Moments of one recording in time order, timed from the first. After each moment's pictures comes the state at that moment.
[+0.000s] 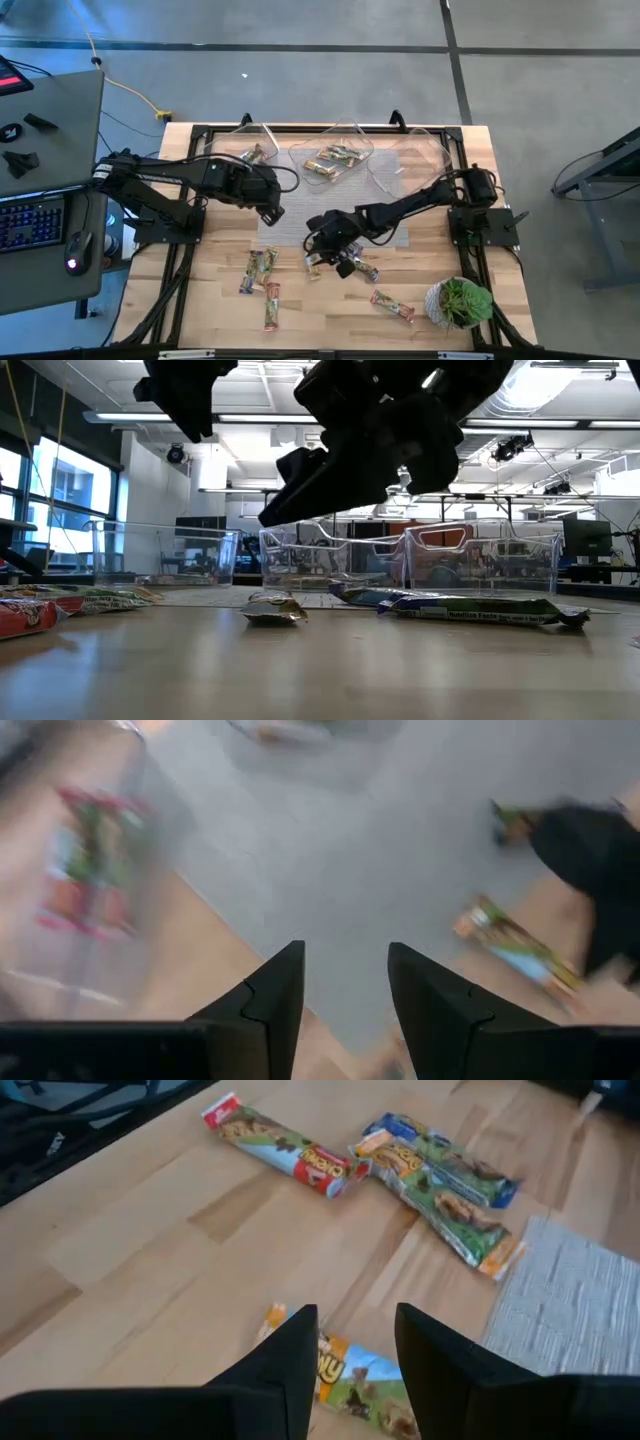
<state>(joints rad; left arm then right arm) -0.10 1.36 1.35 -1.21 -0.34 -0.84 0.12 1.94 1.13 0.19 -0.33 -0.32</state>
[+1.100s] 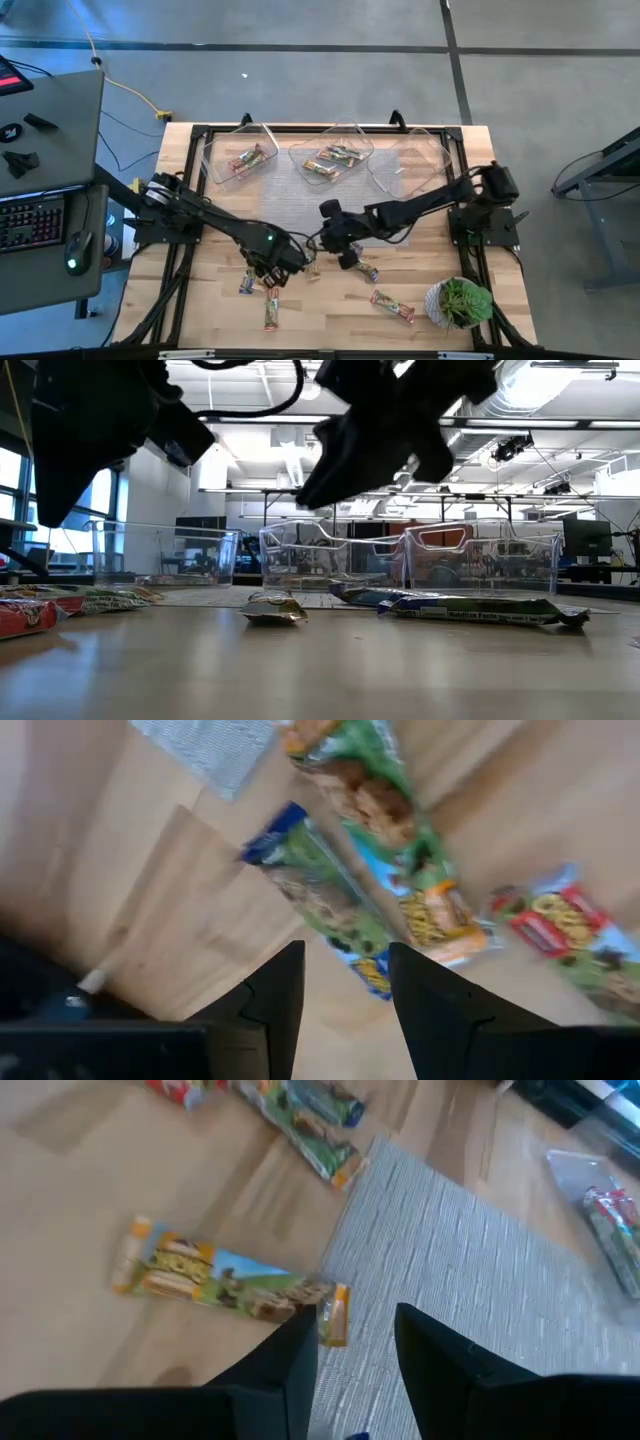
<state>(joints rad) -0.38 1.82 1.35 -1.28 0.13 -1.06 0.17 1.78 1.13 -0.07 0.10 -0.36</state>
